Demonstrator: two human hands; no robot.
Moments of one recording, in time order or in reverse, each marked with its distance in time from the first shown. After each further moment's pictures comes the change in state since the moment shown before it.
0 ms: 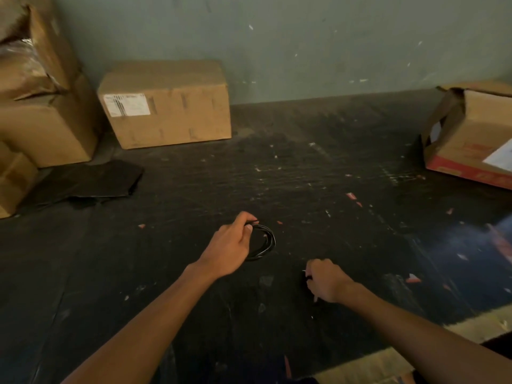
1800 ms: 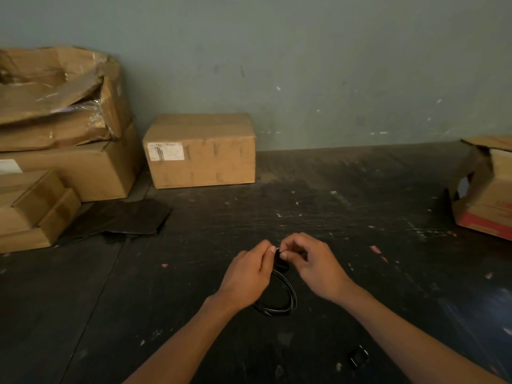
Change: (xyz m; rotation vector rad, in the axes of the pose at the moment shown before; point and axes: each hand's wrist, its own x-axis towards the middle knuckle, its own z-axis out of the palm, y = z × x) left_hand 0.013 0.030 -0.031 -0.020 0.160 0.107; right_hand -0.014 -0.098 -0.088 0.454 0.524 -0.757
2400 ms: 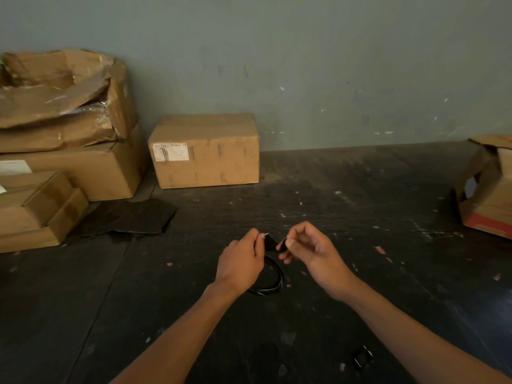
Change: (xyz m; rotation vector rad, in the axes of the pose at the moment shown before) left_hand 0.010 -0.002 -0.017 0.176 0.105 -0.127; right_hand 0.004 -0.005 -0.001 0.557 -0.022 0.135
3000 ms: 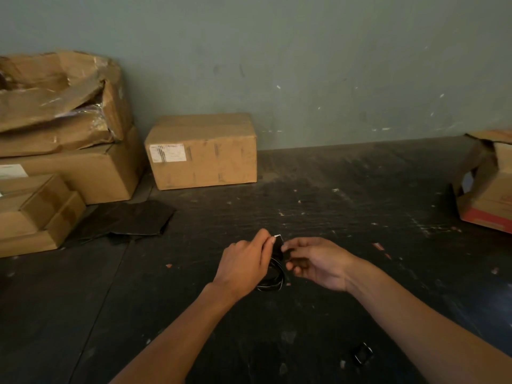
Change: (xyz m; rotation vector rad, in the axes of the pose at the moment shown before) left_hand -0.002 0.002 0.001 0.226 0.036 0.290; right_hand 0.010 -0.009 -0.010 0.277 -0.027 0.630
